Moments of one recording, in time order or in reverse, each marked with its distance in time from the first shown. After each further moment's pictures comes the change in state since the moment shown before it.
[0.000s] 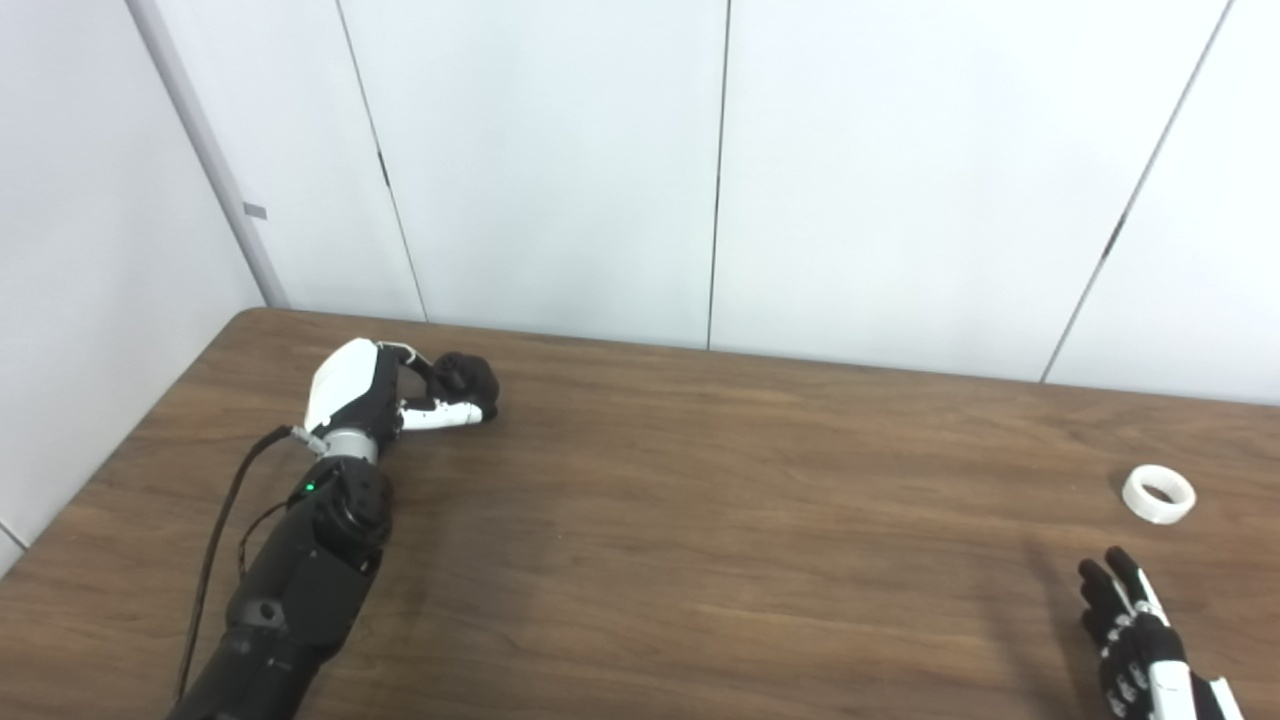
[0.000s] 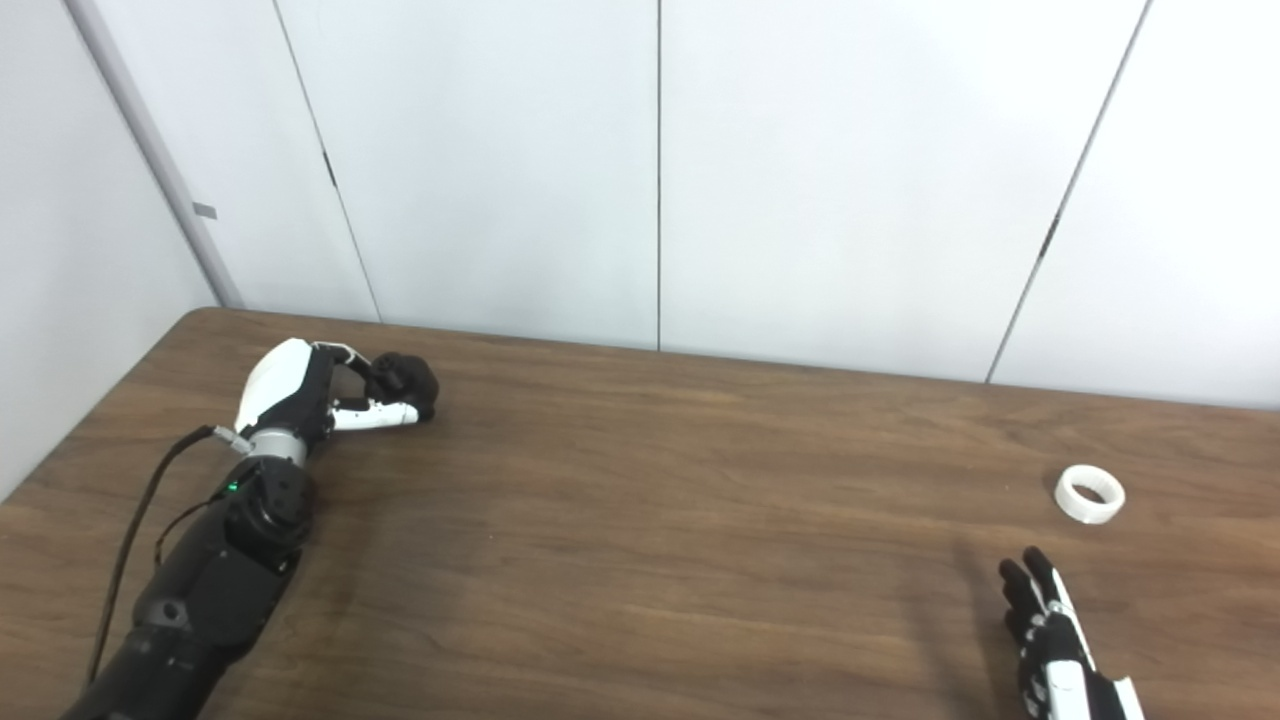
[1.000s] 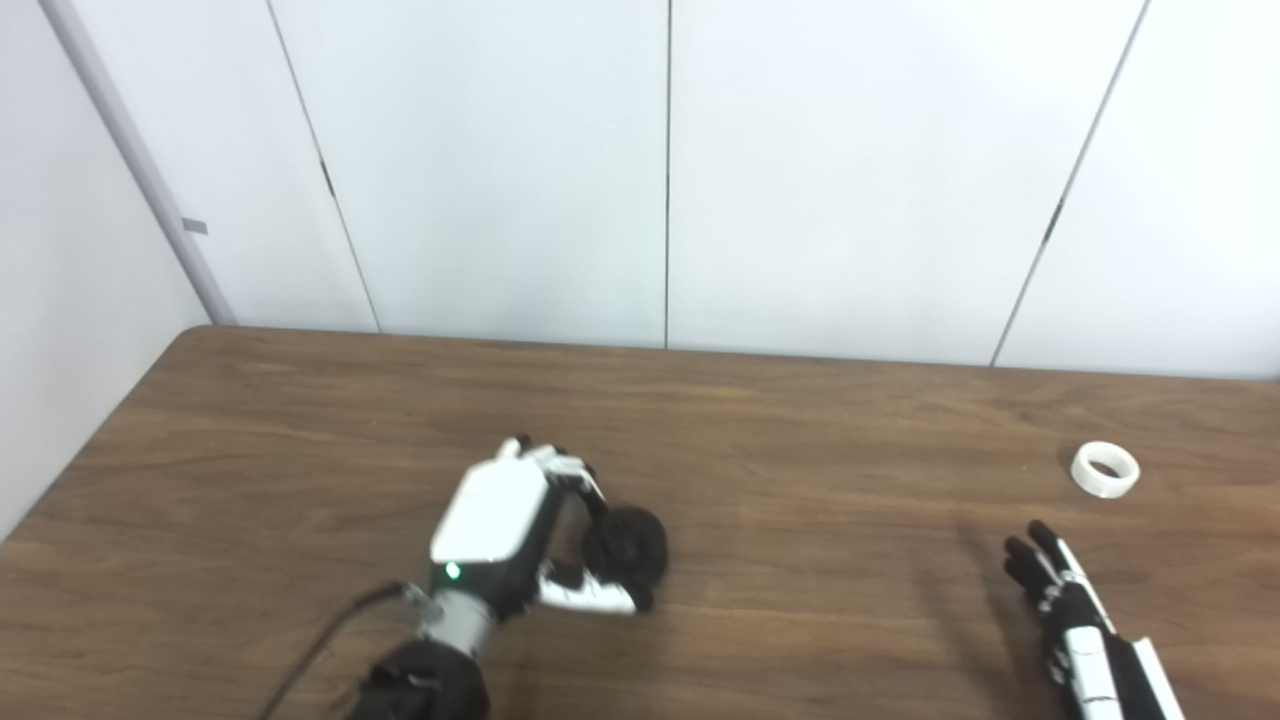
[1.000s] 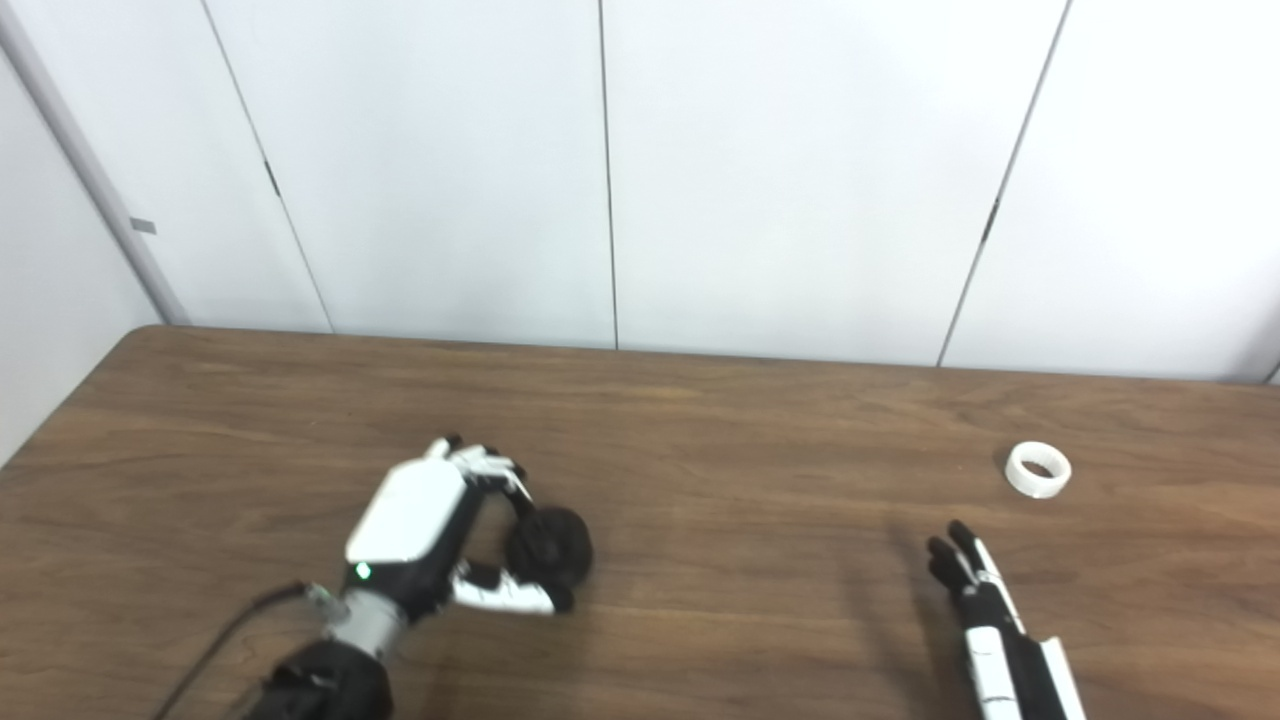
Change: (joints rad) left arm 0.352 -0.176 -0.301 -0.634 0.378 0.023 -0.211; right arm -0.002 0.014 0.068 -0.020 -0.088 0.007 -0.062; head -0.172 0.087
